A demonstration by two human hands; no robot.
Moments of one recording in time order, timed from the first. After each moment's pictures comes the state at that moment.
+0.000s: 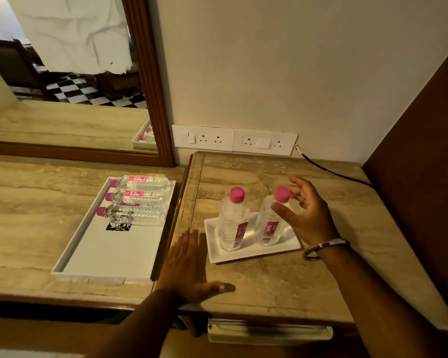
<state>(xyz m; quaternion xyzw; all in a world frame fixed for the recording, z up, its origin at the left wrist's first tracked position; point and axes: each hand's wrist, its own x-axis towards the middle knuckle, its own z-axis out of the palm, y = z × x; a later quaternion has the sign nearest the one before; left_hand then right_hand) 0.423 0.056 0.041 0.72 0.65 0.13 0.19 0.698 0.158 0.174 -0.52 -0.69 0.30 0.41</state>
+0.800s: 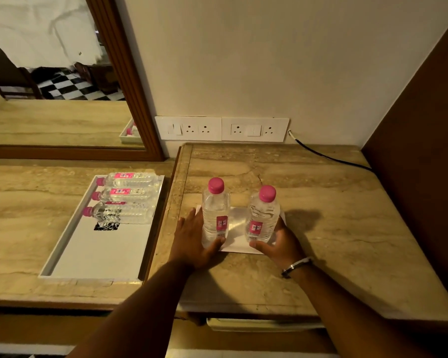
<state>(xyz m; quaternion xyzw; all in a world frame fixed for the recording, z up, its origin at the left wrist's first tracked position) 0.463 0.121 0.053 0.71 0.63 0.24 0.21 0.707 0.150 0.055 -0.58 -0.67 0.38 0.29</state>
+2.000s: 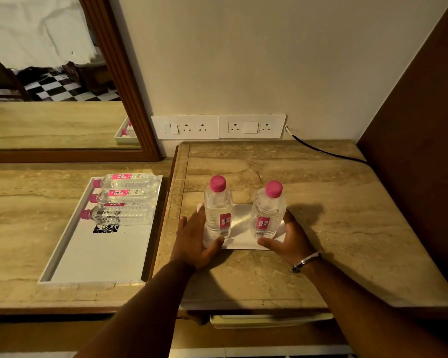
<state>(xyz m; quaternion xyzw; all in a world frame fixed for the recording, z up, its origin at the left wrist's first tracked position) 0.455 0.118 0.052 0.72 0.58 0.29 0.23 0.717 0.150 0.060 -0.55 -0.68 0.36 0.33</state>
